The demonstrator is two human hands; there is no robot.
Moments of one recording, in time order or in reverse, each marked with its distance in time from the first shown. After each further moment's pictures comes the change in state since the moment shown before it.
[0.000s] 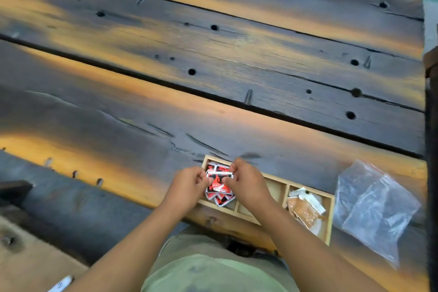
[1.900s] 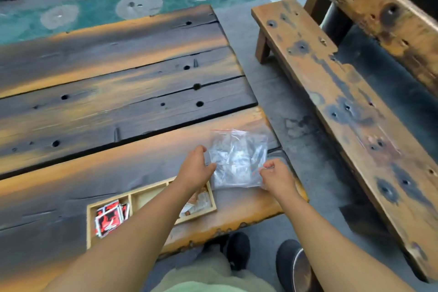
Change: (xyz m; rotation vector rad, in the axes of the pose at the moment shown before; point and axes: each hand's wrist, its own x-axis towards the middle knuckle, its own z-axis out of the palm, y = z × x) left_hand -0.038 0.223 0.208 0.366 -0.286 0.431; right_hand -0.164 0.272 -0.152 0.648 0.616 0.562
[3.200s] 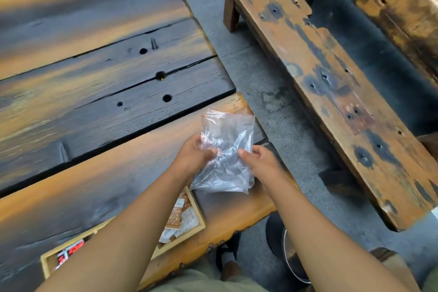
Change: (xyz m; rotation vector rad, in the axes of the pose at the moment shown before) left_hand 0.078 0.034 0.020 -0.691 -0.316 -0.111; right_hand 0.052 -0.013 0.013 0.433 -0.063 0.192
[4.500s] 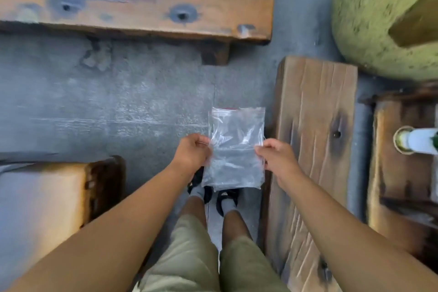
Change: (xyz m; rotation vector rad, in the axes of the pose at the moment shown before) left_hand -0.015 -0.238 0.396 0.957 -0.587 -0.173; right_hand -0.099 0.406 -0.263 0.664 0.686 0.370
